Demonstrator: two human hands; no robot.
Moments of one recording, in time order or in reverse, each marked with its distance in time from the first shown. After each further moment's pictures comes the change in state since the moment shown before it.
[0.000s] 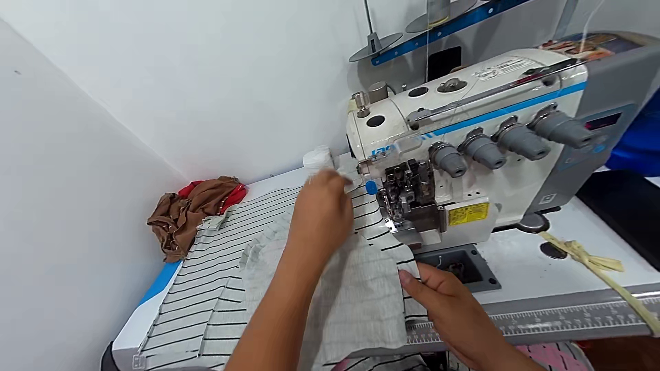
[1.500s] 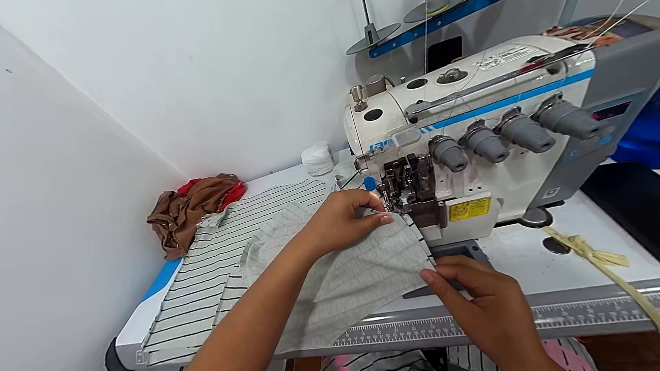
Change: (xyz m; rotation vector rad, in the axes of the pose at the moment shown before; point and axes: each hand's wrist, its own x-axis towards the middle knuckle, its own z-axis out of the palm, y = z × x) left_hand 0.003 -0.017 0.021 -0.489 -0.267 0.162; right_hand -0.009 0.016 -0.034 -0.714 0.351 -0.598
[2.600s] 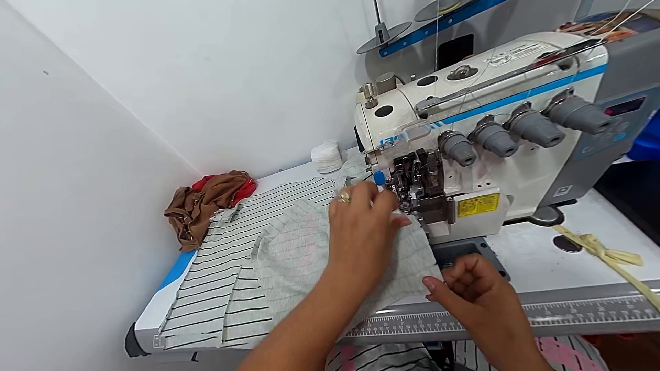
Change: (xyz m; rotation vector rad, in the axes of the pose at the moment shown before) left_hand -0.022 0.051 0.039 0.576 0.372 -0.053; right_hand -0.015 -0.009 0.008 0.354 -0.017 0.312
